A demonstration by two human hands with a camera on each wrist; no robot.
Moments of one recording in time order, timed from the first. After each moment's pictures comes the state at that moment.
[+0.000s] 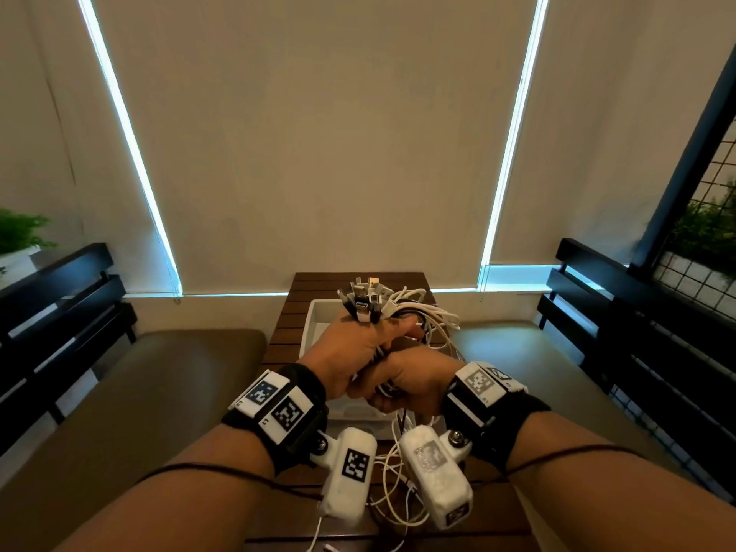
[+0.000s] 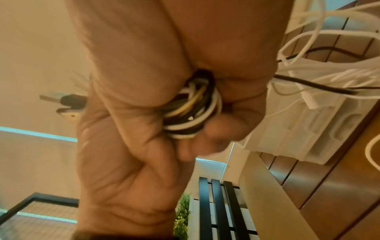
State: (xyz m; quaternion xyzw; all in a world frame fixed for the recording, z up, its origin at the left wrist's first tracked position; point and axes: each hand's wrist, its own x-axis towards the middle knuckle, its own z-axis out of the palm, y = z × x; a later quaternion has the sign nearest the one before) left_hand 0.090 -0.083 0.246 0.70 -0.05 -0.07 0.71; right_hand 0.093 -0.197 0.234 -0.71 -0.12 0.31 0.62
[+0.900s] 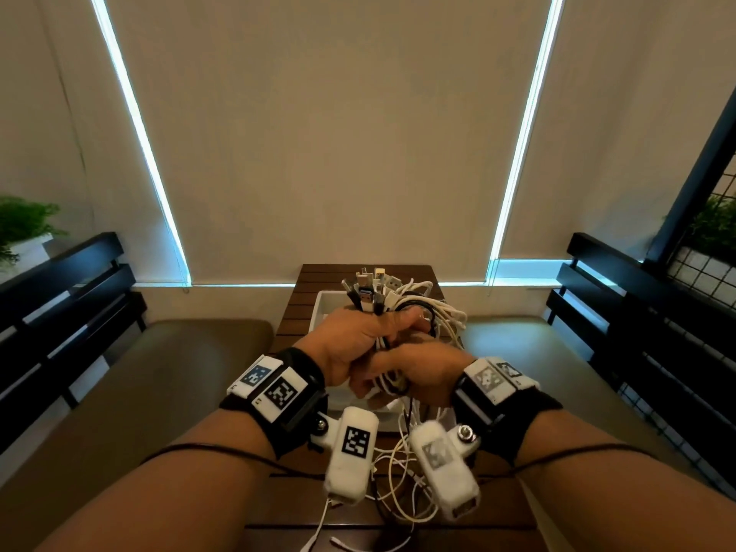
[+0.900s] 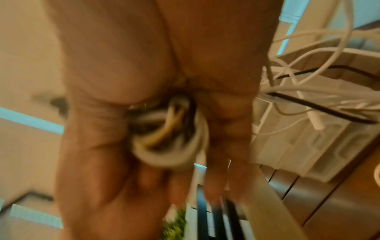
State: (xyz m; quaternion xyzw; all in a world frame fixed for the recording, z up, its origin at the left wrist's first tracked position) left_hand 0.095 -0.068 0.244 0.68 -0.07 -0.14 0.72; right_hand 0.097 -0.199 0.233 -0.70 -0.16 0.31 0.63
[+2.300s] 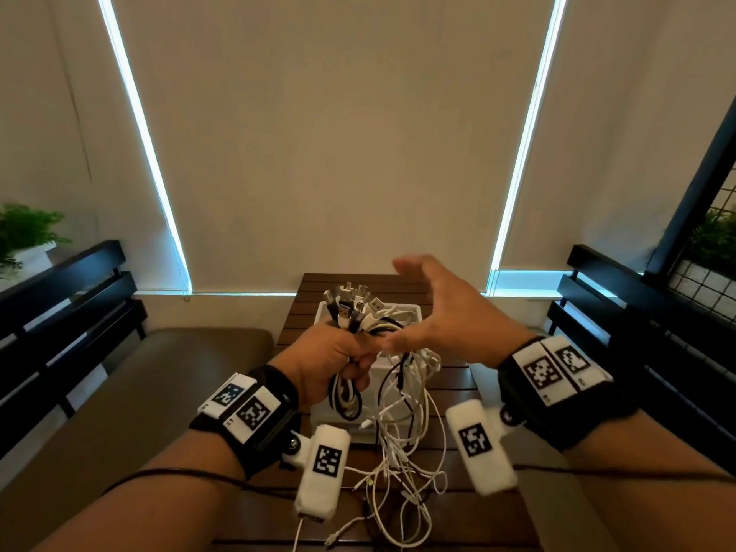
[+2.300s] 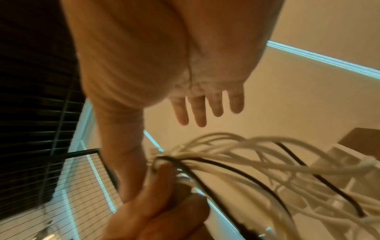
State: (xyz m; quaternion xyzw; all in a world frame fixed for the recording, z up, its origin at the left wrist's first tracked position) left_hand 0.090 -0.043 0.237 0.63 -0.07 -0.14 0.76; right_hand 0.099 -0.229 0.298 -0.88 -0.26 -0.02 0.40
